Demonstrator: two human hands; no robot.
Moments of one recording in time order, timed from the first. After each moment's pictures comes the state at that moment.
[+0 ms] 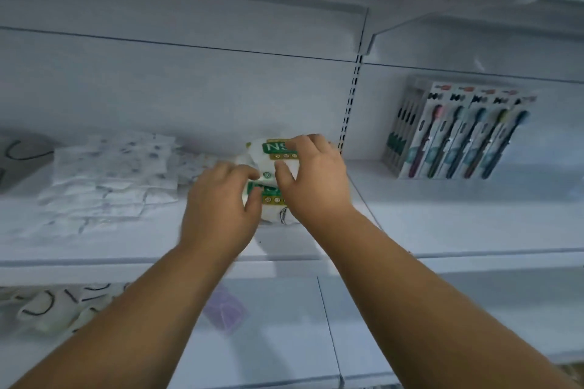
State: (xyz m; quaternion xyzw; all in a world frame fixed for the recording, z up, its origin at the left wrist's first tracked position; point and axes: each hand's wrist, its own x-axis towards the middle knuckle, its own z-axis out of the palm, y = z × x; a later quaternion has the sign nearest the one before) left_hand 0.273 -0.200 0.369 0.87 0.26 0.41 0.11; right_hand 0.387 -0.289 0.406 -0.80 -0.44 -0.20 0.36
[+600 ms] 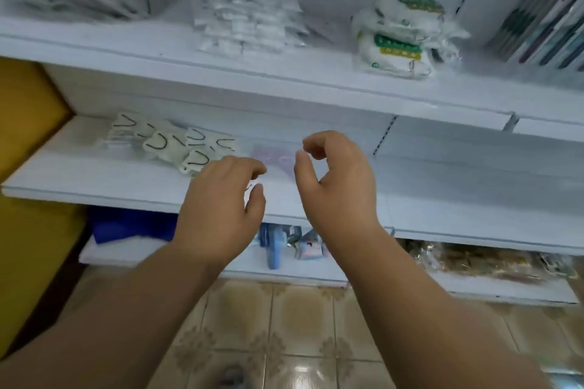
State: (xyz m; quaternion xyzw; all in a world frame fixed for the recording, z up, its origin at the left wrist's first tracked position) left_hand -0.030 -0.233 0.244 0.88 0.30 0.31 0.18; right_hand 0.099 -0.330 0.283 -0.78 -0.44 -0.06 0.44
